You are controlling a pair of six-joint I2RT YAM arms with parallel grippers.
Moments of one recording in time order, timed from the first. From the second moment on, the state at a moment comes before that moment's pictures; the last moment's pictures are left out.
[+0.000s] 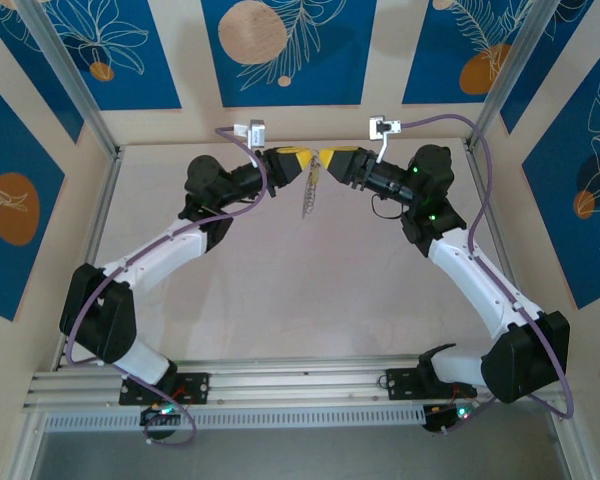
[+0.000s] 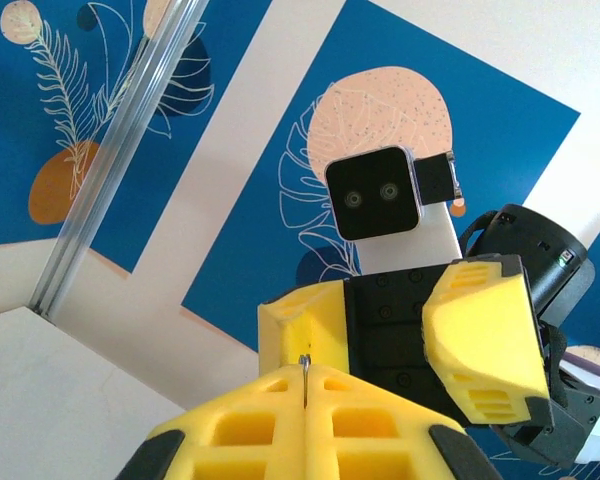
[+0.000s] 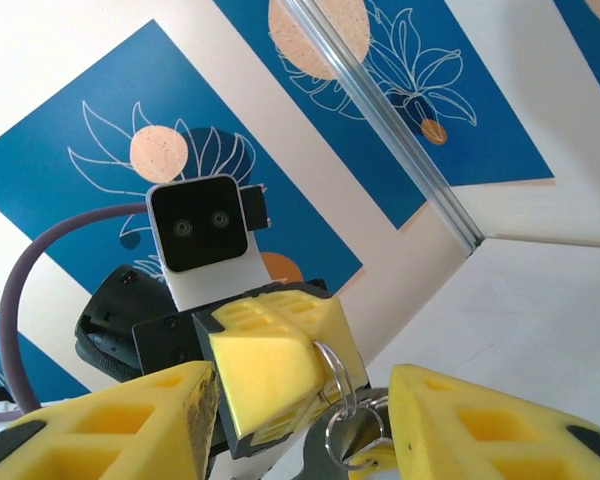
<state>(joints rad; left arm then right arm) -0.54 1.55 1.16 0.77 0.70 -0.77 0.36 1.27 1.12 0.32 -0.73 0.79</state>
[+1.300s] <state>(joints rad) -0.56 1.55 1.19 0.77 0.70 -0.78 0.37 1.30 1.11 0.32 -0.75 0.79</state>
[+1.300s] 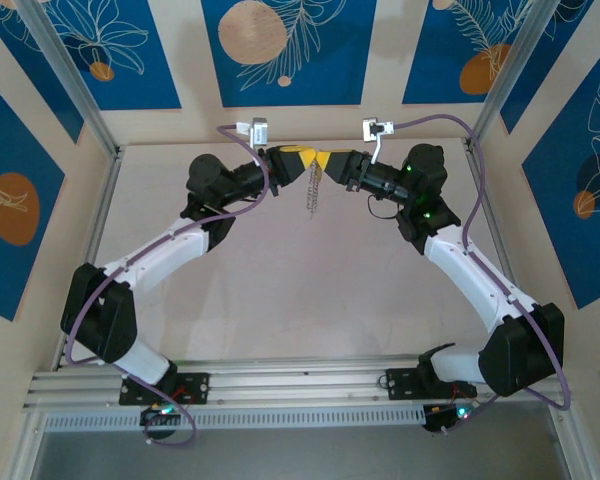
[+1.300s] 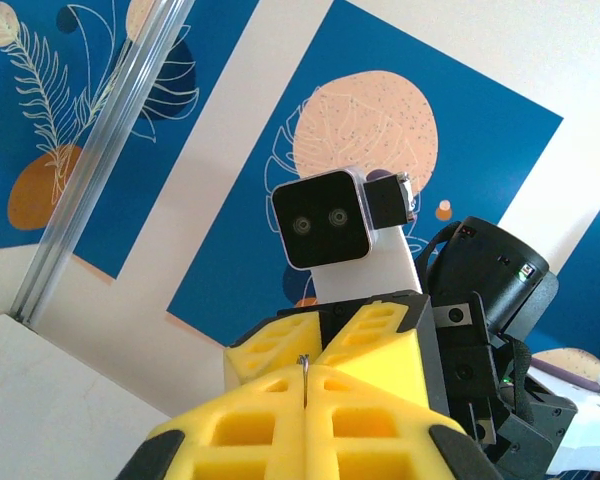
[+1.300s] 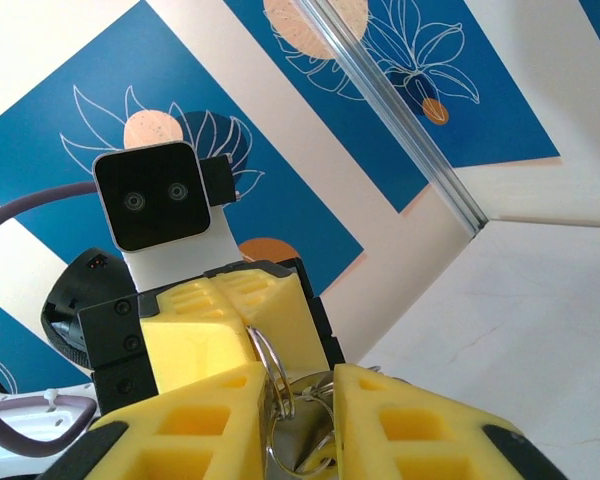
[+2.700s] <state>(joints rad) -0.49 1.50 1.32 0.44 0.80 -0.57 0.27 1.38 1.40 -0.02 -0.97 0.57</state>
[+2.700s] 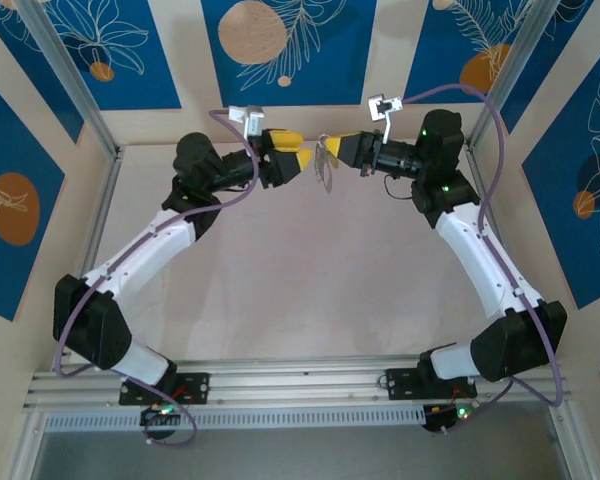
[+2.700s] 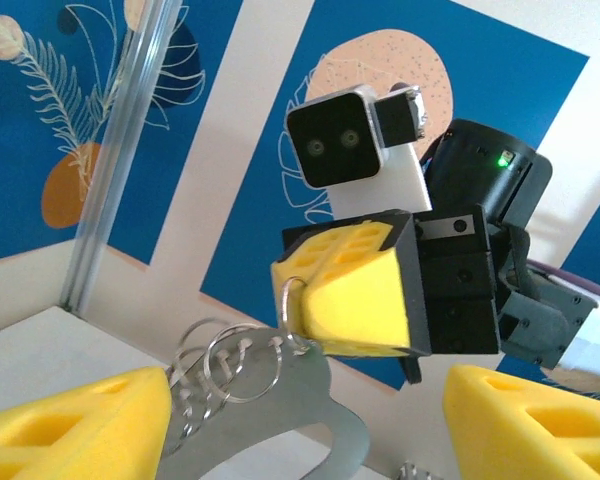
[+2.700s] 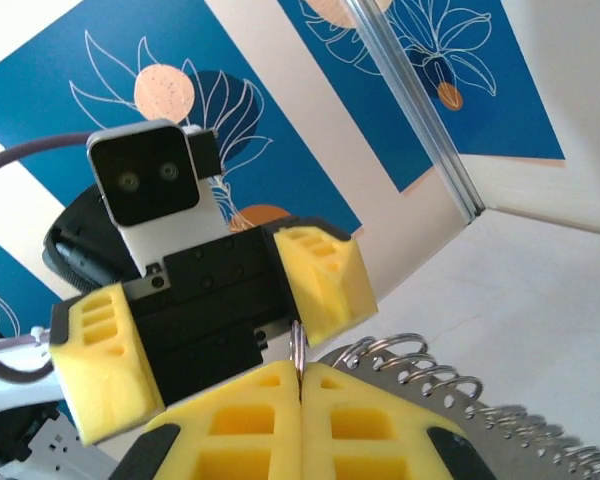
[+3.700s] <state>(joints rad) -0.43 1.61 1.57 0.05 1.13 -0.36 0.29 1.50 1.66 -0.58 -1.15 0.12</state>
